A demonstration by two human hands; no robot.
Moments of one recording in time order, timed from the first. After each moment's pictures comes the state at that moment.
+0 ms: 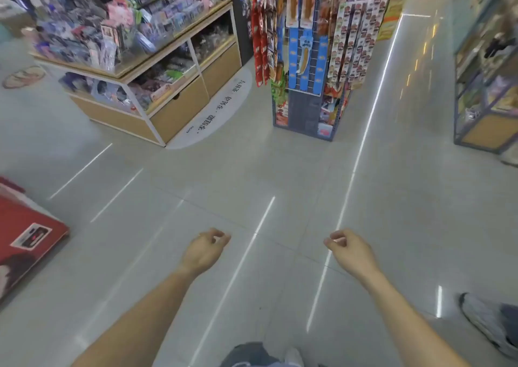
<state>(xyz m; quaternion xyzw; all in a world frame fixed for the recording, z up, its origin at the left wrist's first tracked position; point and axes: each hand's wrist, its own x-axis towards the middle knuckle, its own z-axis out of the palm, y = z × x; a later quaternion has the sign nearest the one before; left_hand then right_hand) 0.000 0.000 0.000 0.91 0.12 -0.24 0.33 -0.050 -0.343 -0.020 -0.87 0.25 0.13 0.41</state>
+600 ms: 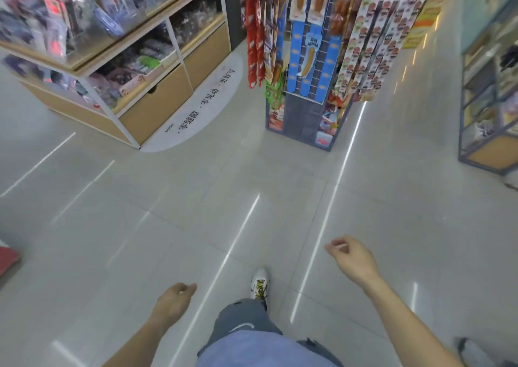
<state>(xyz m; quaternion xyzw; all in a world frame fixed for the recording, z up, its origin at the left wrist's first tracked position) 0.209 0.039 -0.100 0.84 0.28 -0.36 0.30 0.232 -0.374 -0.037 -0.85 0.29 0.19 0.39</state>
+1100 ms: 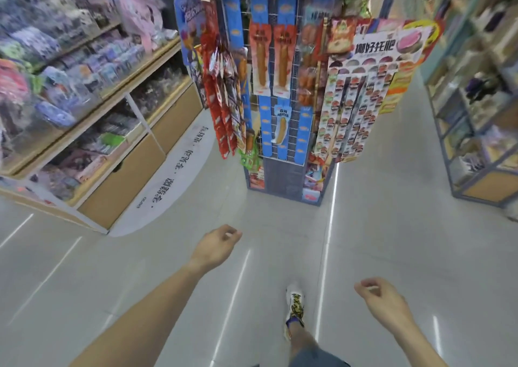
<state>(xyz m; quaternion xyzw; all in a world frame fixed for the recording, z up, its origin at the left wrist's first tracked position) 0.672 -0.171 0.012 0.91 0.01 -0.28 0.31 0.476 -0.493 -0.039 -0.80 0.41 0.13 0.41</state>
